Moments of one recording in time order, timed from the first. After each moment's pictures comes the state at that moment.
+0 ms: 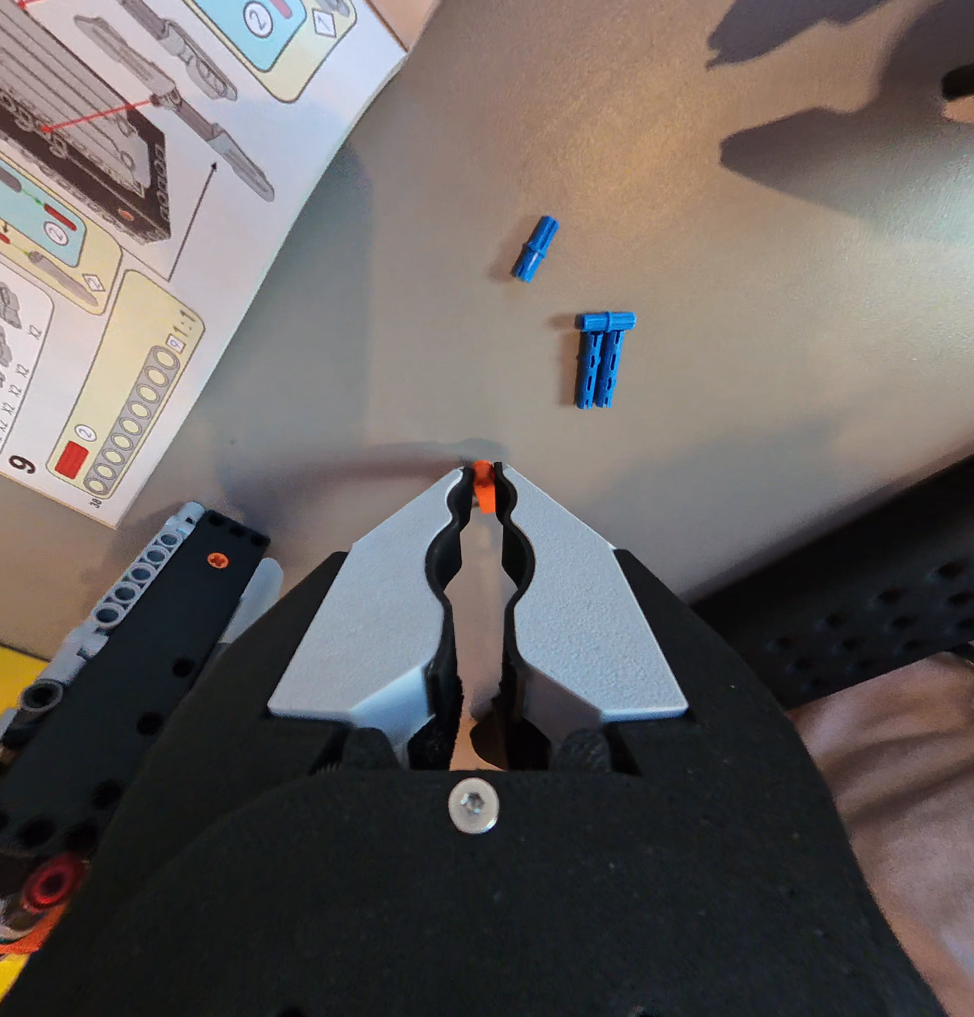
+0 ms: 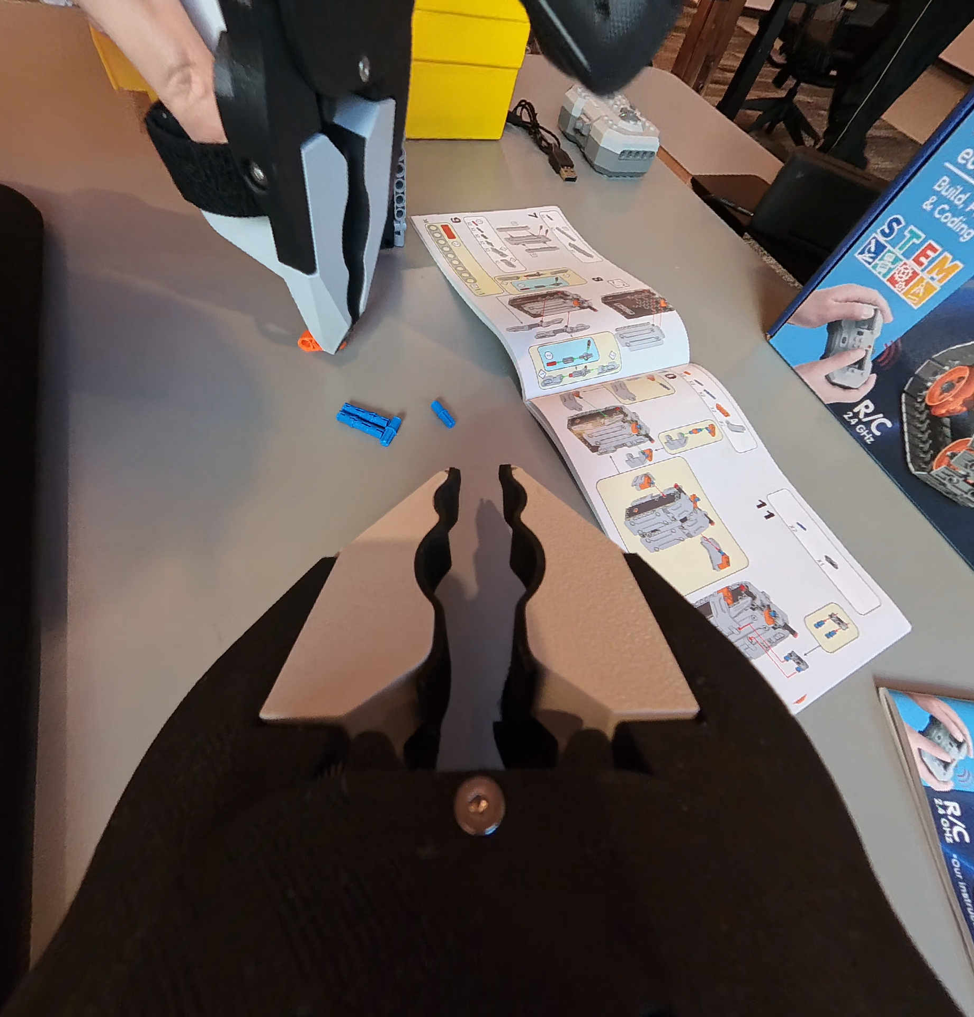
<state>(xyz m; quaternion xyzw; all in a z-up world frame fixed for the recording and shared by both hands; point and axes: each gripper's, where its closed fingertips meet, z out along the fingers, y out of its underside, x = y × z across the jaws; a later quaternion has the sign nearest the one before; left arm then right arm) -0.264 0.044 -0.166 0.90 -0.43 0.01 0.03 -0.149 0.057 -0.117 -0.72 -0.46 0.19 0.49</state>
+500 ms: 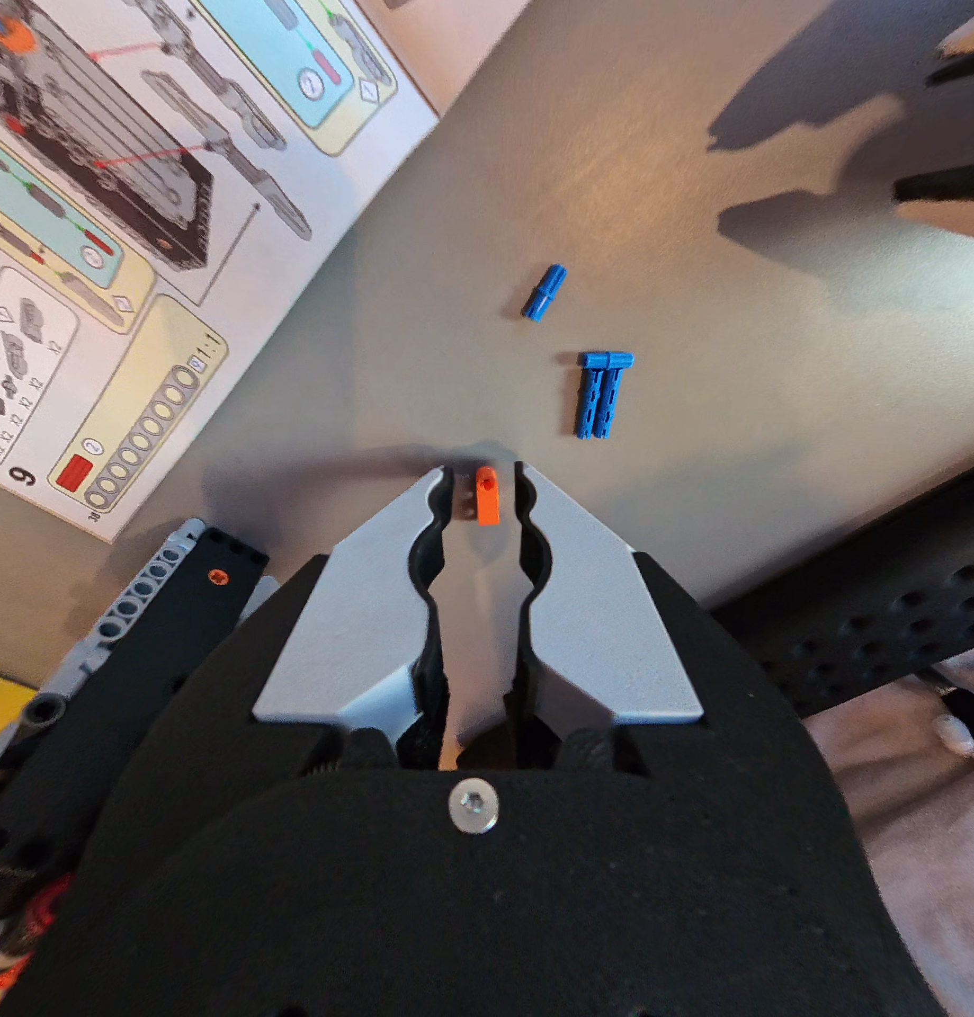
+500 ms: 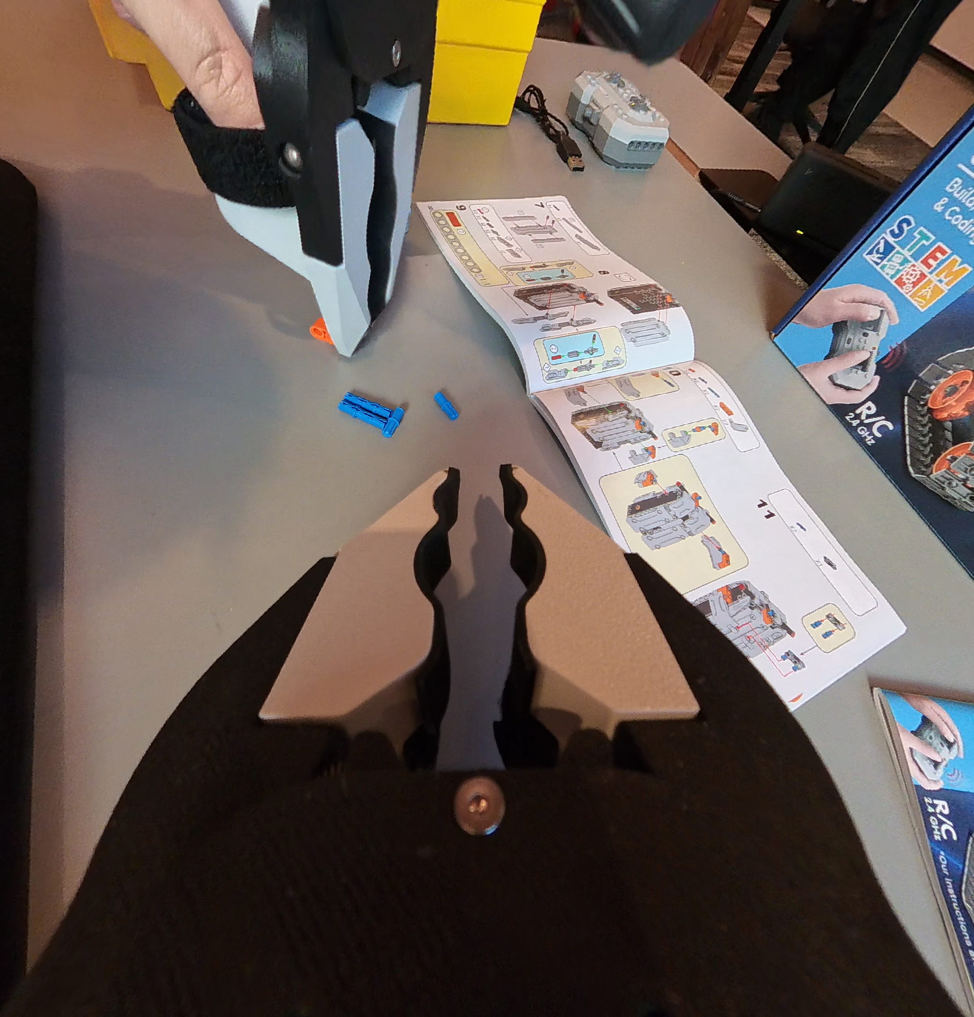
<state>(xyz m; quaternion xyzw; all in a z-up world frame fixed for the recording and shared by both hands) -0.256 0.052 -0.165 0.91 -0.41 0.03 0.01 -0.149 0.055 -0.120 -0.72 -0.47 0.18 0.48</state>
